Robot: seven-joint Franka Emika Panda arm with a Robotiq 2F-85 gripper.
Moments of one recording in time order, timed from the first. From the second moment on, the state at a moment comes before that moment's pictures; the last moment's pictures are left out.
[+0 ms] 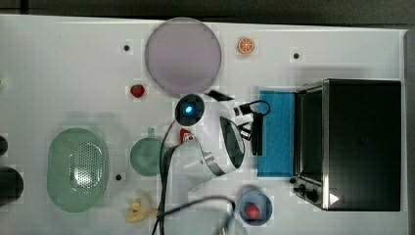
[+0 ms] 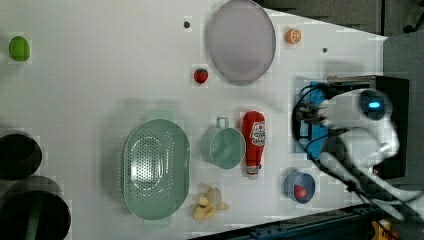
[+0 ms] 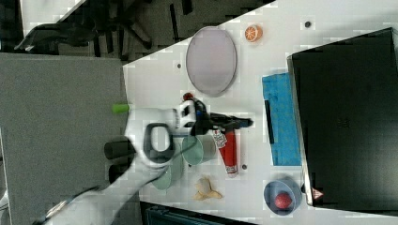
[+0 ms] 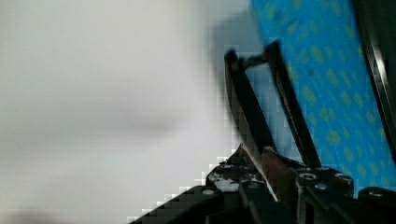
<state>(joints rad) 0.17 0.29 -0.19 -2.27 -0.51 0.83 0.08</state>
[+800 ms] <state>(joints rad) 0.15 -0.31 -0.23 -2.01 -0.12 0.22 0.08</state>
